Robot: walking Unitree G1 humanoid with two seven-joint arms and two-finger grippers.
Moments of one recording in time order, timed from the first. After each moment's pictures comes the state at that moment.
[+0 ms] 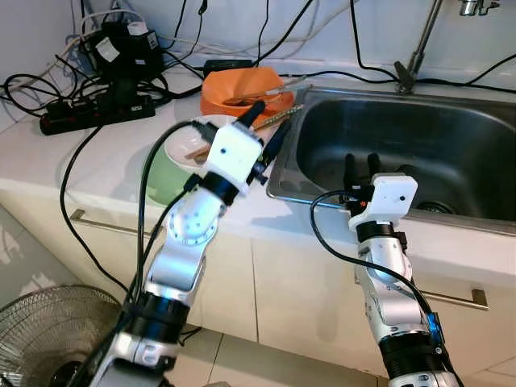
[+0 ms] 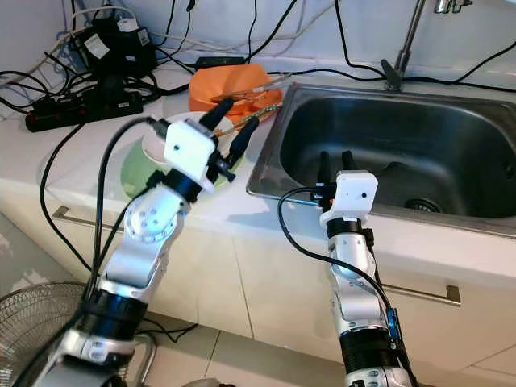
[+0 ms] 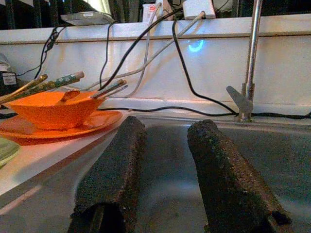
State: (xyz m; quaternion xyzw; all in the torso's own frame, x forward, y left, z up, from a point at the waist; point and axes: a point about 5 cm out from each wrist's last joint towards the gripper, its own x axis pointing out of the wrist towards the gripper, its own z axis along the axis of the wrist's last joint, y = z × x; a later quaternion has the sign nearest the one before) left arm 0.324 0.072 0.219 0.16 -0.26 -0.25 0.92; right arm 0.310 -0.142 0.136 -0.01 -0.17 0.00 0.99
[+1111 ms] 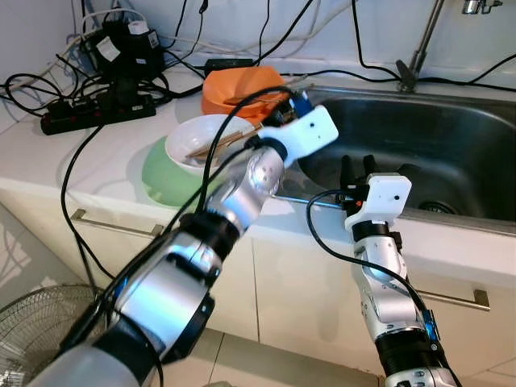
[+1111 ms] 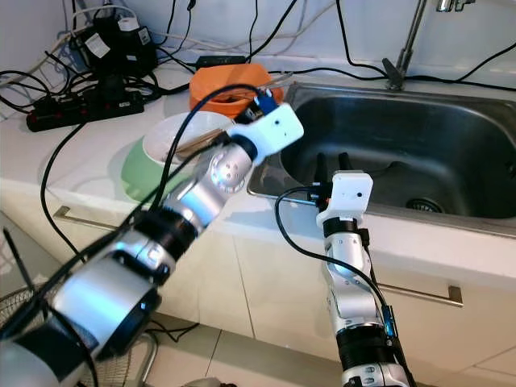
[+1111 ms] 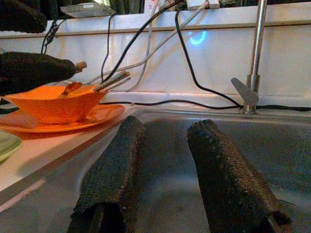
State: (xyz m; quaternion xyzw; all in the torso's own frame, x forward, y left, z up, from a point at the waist) left arm 0.391 0.011 0.222 0.42 -0.13 -0.17 0.88; right arm 0.314 -0.137 0.133 -0.01 -0.16 0.00 0.99
